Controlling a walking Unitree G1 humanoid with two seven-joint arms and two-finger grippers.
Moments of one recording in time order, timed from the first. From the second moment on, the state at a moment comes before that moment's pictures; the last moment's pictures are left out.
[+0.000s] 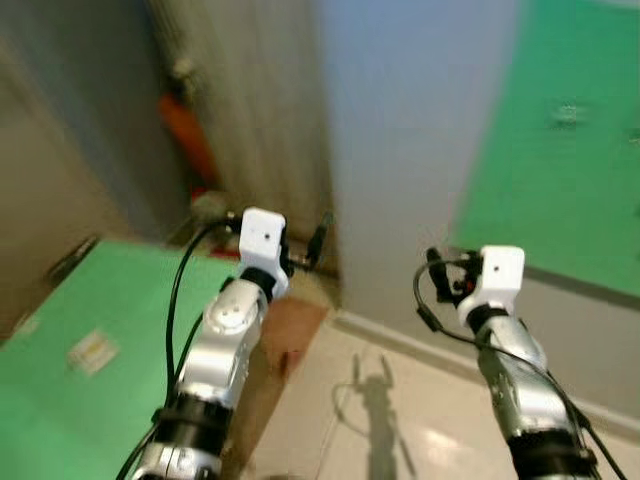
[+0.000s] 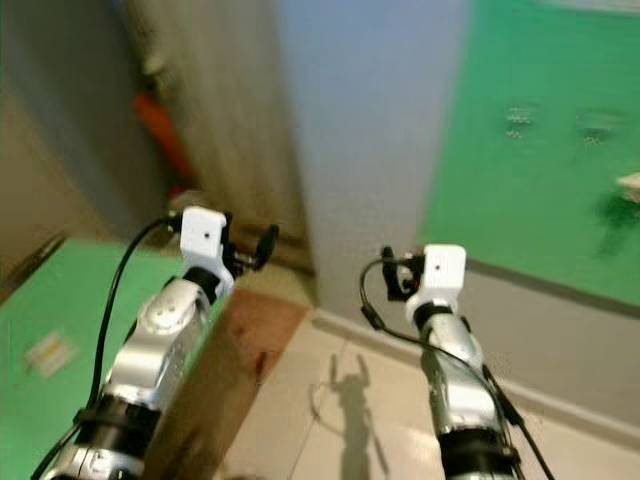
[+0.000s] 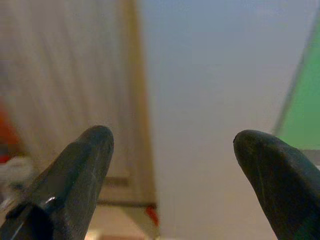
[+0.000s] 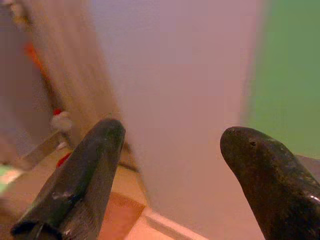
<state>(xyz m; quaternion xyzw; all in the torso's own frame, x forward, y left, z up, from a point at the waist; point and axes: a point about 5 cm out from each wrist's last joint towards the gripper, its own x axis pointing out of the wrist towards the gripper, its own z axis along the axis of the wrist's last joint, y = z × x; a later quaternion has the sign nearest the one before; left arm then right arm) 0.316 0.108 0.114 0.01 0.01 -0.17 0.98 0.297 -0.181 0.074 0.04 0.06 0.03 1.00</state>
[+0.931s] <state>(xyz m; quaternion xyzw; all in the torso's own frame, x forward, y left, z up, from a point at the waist) 0.313 0.116 0.109 0.01 0.02 -0.14 0.99 0.307 -0.158 0.082 0.03 0.05 0.08 1.00</state>
